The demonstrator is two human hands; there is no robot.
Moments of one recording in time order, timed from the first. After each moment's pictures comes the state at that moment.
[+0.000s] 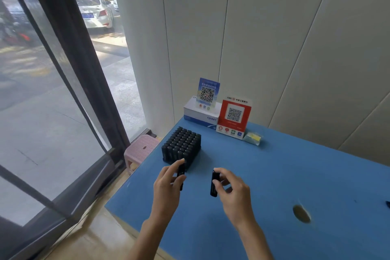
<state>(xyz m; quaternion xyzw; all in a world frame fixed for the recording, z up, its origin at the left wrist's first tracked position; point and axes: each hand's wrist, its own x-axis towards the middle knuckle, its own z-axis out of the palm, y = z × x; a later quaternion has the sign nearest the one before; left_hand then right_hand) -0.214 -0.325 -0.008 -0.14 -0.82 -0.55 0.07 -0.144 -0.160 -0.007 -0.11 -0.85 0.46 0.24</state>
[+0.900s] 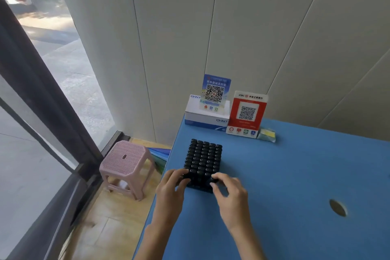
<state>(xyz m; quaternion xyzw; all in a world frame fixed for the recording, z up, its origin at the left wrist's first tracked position) -0.381 -0.386 -0.059 -0.29 -0.79 -0.54 0.10 -0.276 -0.260 -0.038 -0.23 -0.86 0.34 0.31</state>
